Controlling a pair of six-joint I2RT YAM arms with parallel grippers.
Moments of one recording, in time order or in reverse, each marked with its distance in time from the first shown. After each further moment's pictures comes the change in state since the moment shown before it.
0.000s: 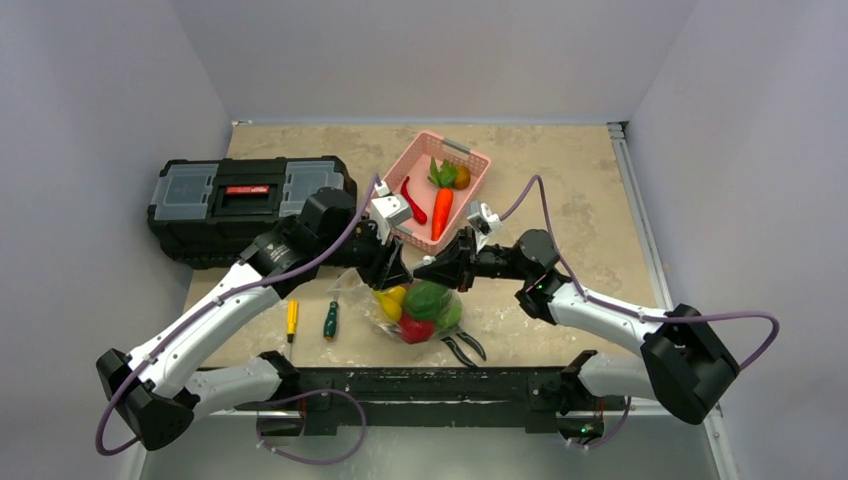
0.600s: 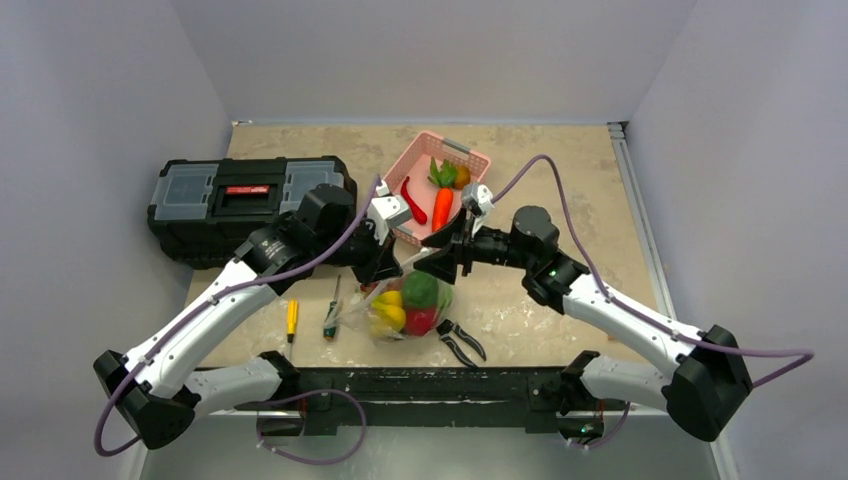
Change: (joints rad) left arm 0.003 -0.025 0.013 -0.080 -0.030 0.056; right arm -0.001 -0.090 0.165 -0.476 0.143 -0.167
